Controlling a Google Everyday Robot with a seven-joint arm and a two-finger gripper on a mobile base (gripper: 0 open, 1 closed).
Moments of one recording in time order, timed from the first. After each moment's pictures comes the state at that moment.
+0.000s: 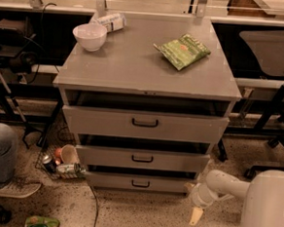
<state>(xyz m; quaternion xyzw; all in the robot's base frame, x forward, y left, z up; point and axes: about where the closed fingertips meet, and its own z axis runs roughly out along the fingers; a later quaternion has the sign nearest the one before) 0.530 -0.249 0.251 -0.69 0.70 0.10 0.15</state>
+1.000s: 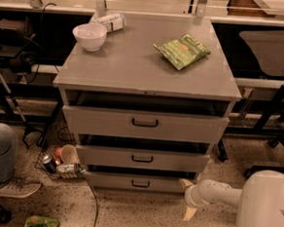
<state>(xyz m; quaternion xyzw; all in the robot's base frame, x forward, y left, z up) 0.564 -0.230 0.224 -0.72 0.66 0.01 0.21</state>
